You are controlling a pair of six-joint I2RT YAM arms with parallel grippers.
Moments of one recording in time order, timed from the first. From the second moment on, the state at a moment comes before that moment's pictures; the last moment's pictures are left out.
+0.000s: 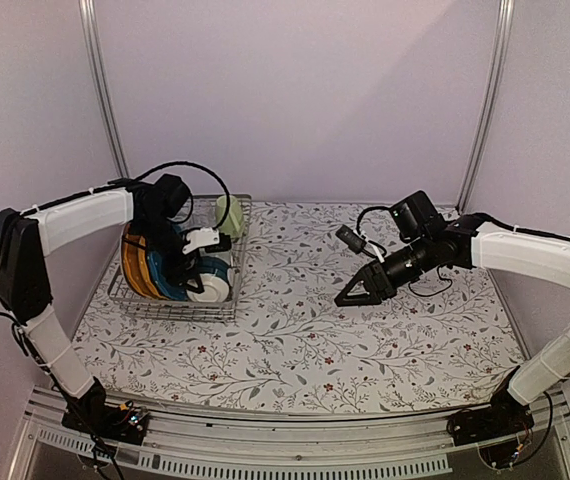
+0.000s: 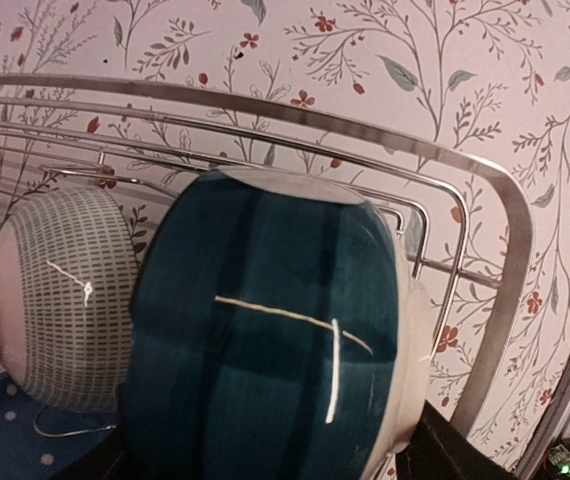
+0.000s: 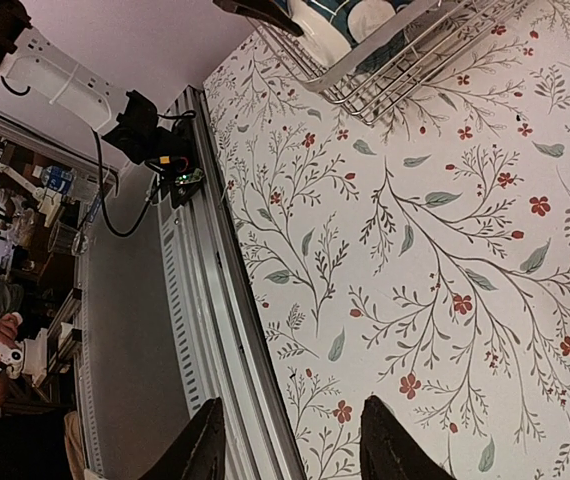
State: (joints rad) left arm -0.40 1.71 1.37 -0.99 0.28 0.90; right arm 0.67 1.49 1.08 -0.49 -0.82 0.06
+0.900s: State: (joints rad) left arm -0.40 1.73 1.37 -0.96 0.26 0.83; right arm 0.67 1.50 1.07 -0.49 -0.83 0.06
